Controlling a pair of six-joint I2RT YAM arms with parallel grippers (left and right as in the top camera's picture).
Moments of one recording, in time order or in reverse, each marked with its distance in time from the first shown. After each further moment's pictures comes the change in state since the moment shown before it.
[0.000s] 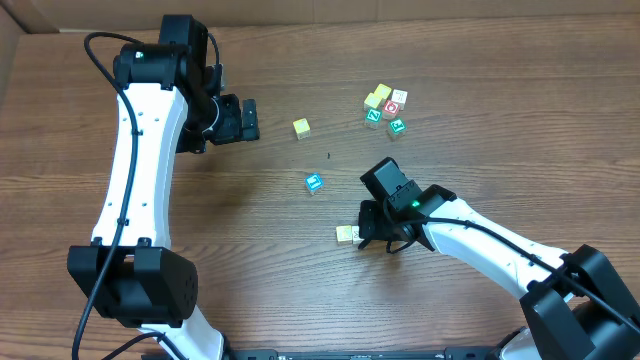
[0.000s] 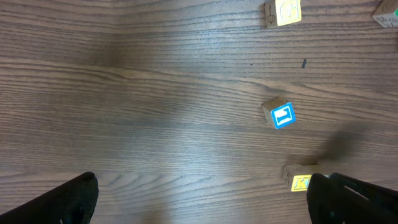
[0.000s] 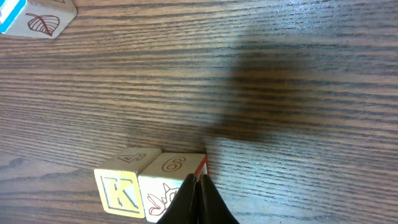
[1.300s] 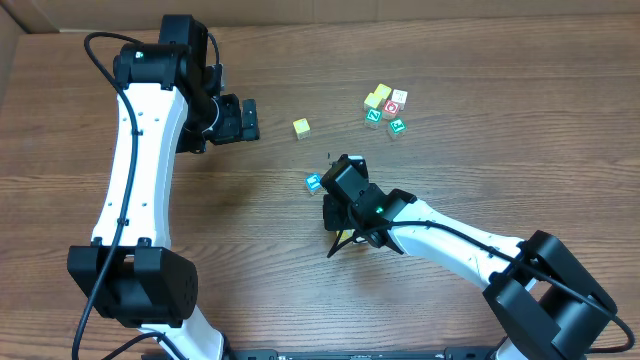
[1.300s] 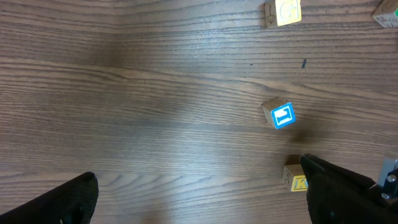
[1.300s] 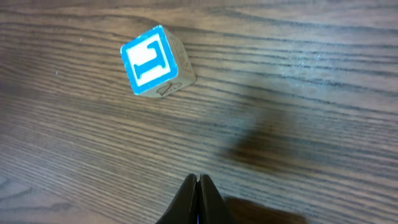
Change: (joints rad) left arm 0.000 0.000 0.000 0.000 0.000 0.000; right arm 0.136 0.122 0.101 0.206 0.153 -0.023
